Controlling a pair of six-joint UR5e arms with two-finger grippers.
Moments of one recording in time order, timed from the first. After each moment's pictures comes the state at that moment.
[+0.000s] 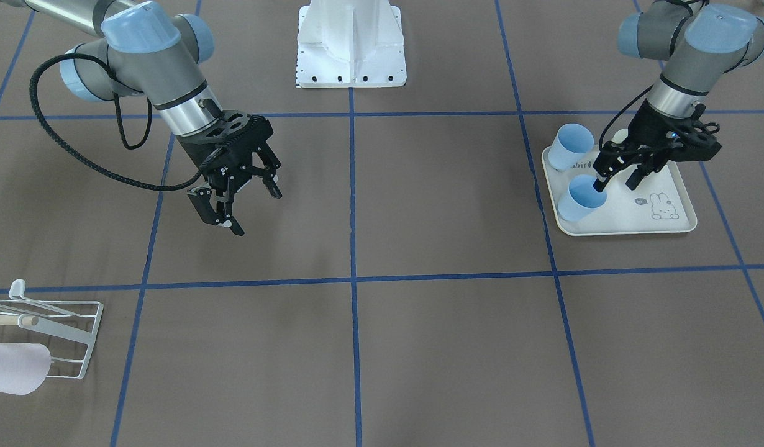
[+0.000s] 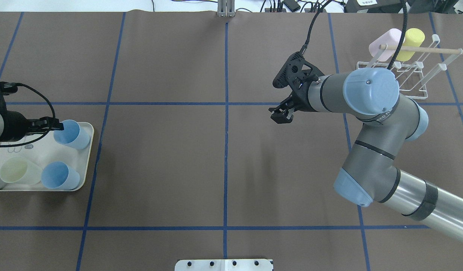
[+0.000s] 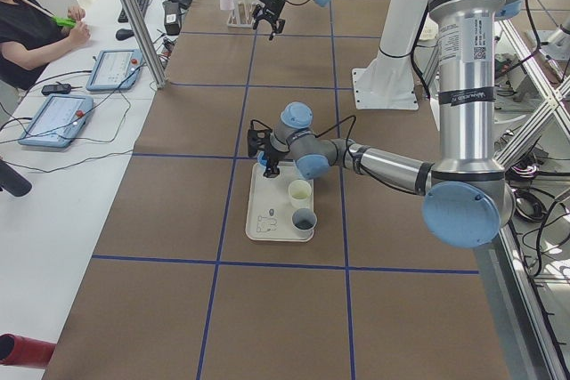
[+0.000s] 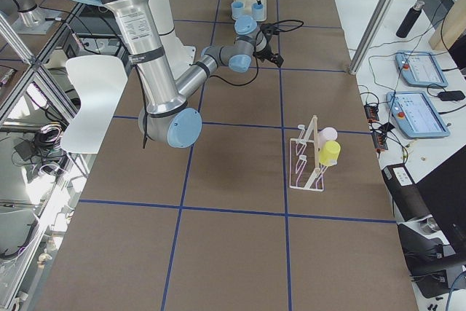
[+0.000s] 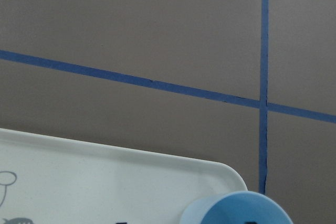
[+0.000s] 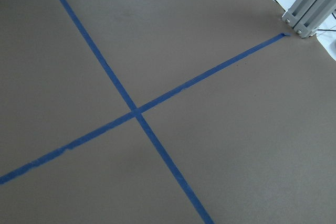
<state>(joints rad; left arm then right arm) -0.82 -1.48 -1.81 -2.35 -1.88 -1.23 0.65 -1.15 1.79 -1.03 1.72 0.22</state>
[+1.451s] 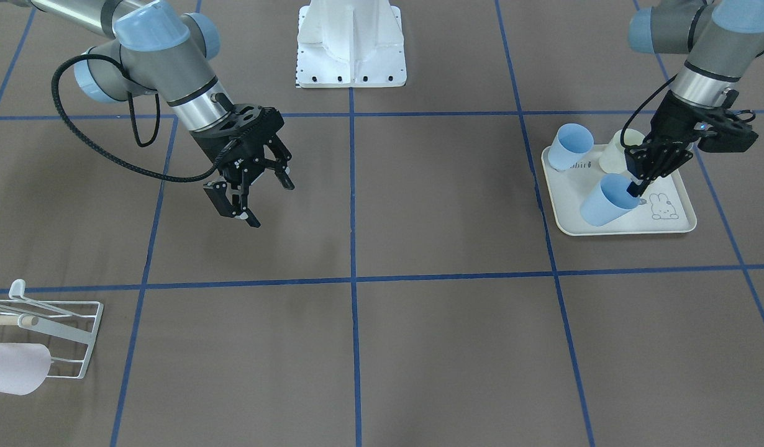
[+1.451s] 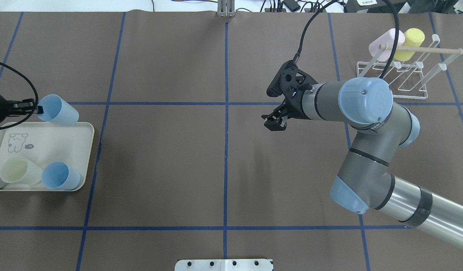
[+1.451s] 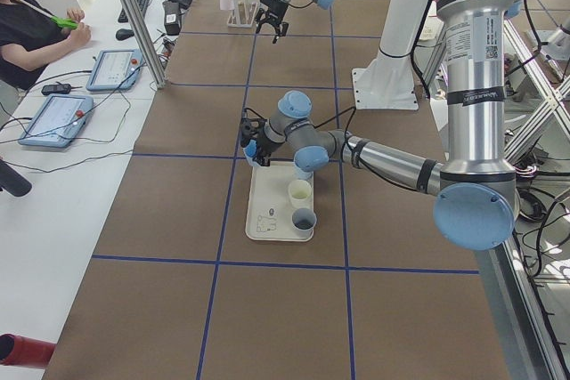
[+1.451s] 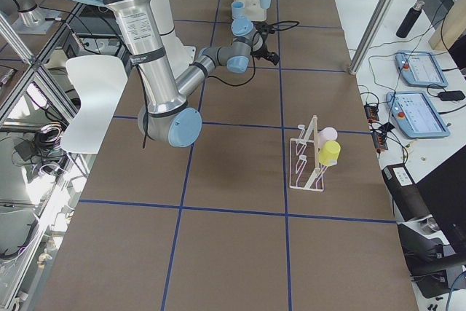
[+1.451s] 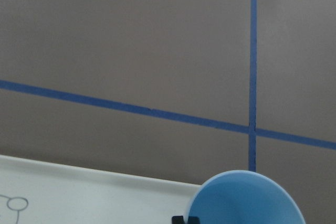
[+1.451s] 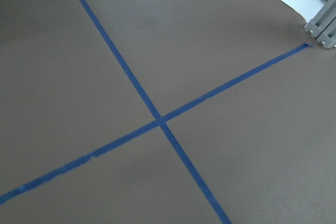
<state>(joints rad) -0.93 -1.48 -1.91 -2.30 -1.92 -1.17 0.61 -1.15 1.77 -0.93 1.72 0.22</state>
